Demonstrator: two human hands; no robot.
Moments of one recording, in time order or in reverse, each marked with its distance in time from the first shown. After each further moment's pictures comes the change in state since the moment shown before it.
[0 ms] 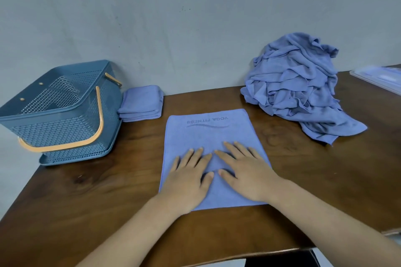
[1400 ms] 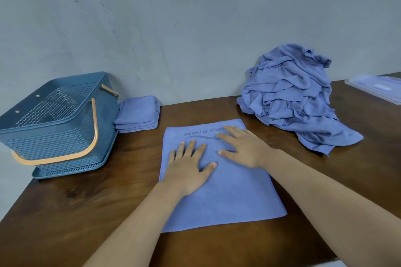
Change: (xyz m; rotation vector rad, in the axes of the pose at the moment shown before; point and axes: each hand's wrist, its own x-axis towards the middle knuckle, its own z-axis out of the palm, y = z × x) left_hand 0.066 -0.005 -0.009 0.000 -0.032 -0.145; right_hand 0.086 0.077 -0.023 0.025 0.034 -0.016
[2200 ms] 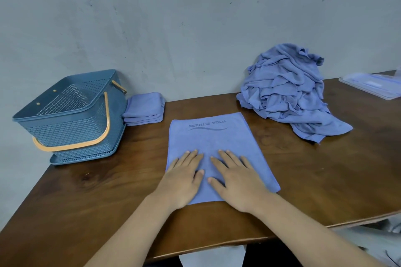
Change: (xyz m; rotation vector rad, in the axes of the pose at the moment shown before) left_hand -0.078 -0.016 0.013 -0.099 0.070 0.145; right_hand -0.113 -0.110 0.043 -0.002 0.052 0.076
